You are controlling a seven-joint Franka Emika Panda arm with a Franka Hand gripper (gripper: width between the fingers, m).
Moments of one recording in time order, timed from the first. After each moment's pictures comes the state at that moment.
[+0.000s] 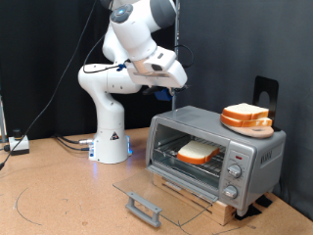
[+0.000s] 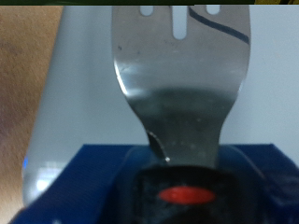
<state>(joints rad) -0.51 -0.75 0.41 -2.64 0.77 1.55 -1.65</state>
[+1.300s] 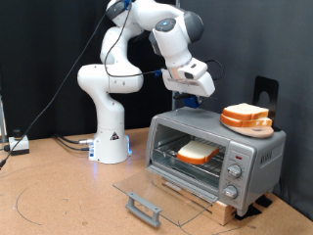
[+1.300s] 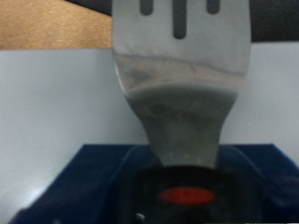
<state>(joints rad) -0.39 -1.00 0.77 -2.78 1.13 1.71 -1.33</state>
